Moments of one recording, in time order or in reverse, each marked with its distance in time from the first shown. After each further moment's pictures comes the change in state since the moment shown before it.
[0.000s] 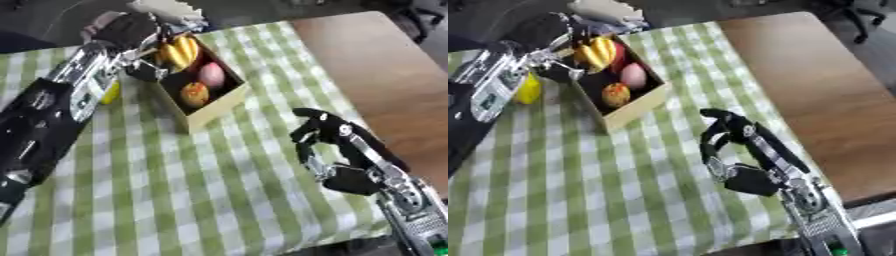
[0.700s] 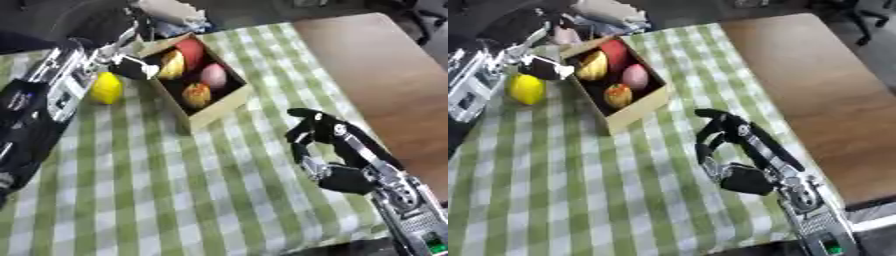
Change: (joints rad) left arm 0.045 0.123 0.081 -0.086 0.124 0.092 -0.078; right arm -0.001 0.000 -0.006 0.002 0.001 -0.001 0.002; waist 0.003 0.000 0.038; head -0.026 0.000
